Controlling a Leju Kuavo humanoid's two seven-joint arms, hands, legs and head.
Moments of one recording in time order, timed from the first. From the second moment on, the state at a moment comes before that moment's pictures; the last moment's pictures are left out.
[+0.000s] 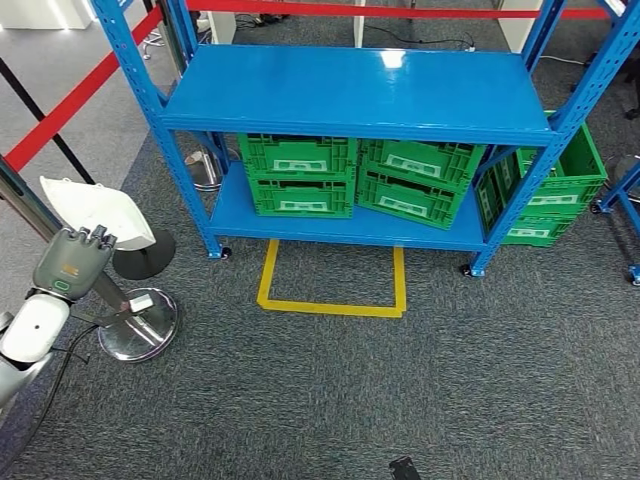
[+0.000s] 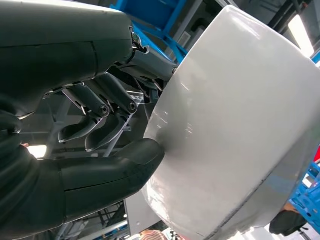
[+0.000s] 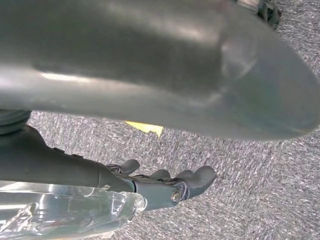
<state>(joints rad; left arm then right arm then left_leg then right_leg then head) -0.64 0.61 -0.92 -0.99 -1.51 0.52 0.47 -0.04 0.14 0.19 -0.16 0.21 -0.33 -0.17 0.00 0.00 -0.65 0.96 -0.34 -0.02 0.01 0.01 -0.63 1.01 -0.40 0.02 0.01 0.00</state>
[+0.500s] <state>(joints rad) -0.62 0.61 -0.92 -1.00 -1.51 0.51 0.48 -0.04 0.14 0.19 -0.16 0.22 -0.33 -0.19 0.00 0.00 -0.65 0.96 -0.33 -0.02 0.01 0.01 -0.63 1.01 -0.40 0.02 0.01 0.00</state>
